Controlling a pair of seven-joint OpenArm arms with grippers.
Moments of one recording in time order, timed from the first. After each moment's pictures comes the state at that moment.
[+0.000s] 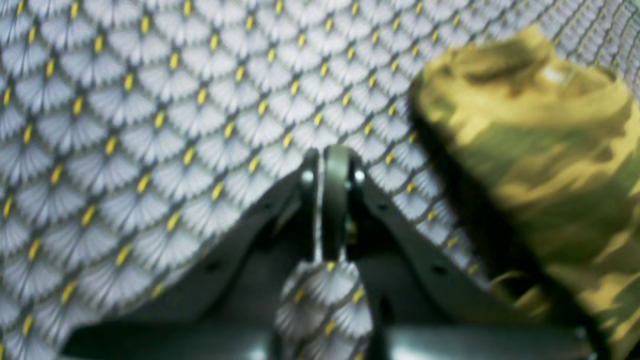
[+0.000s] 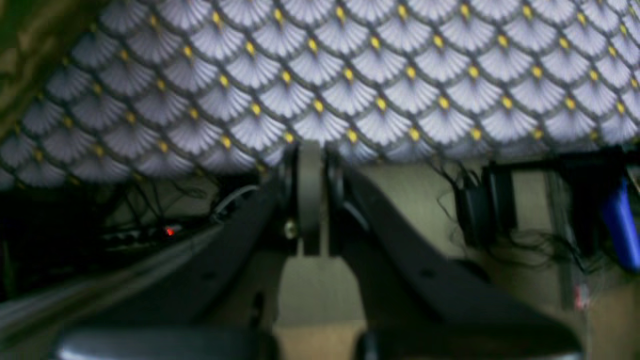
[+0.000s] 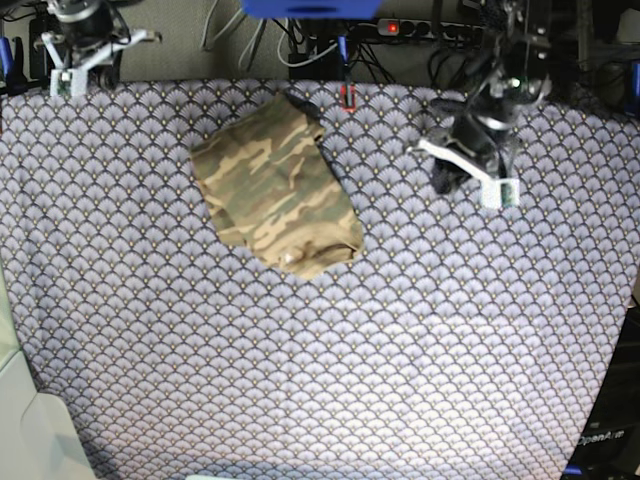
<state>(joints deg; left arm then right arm) 24.2 -11.6 -0.7 107.2 -29.5 1.8 31.0 -56.4 40.2 -7.7 116.2 39.2 -27.6 -5.4</state>
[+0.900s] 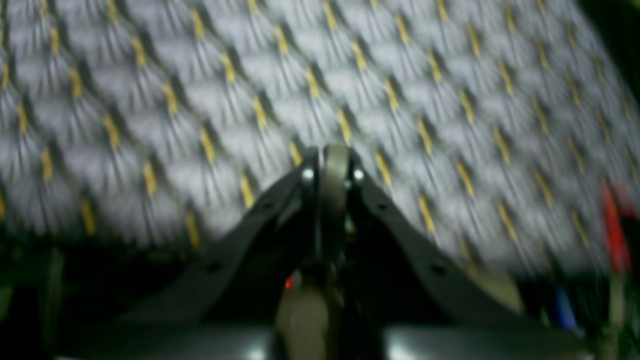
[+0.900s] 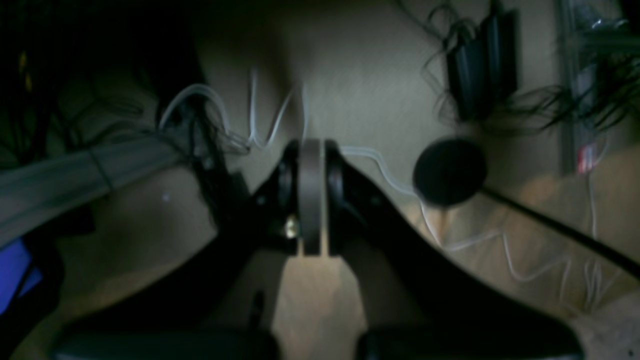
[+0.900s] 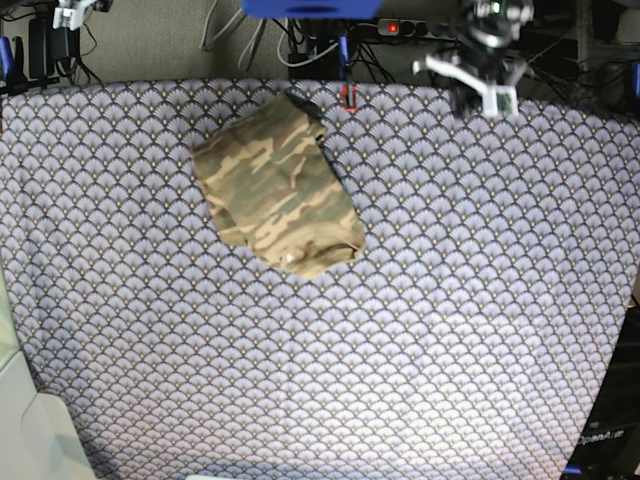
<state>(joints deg) 41.6 -10.0 -0.7 95.8 -18.2 -3.1 6.2 -57.8 32.7 -6.6 88.2 45.7 -13.4 2.9</state>
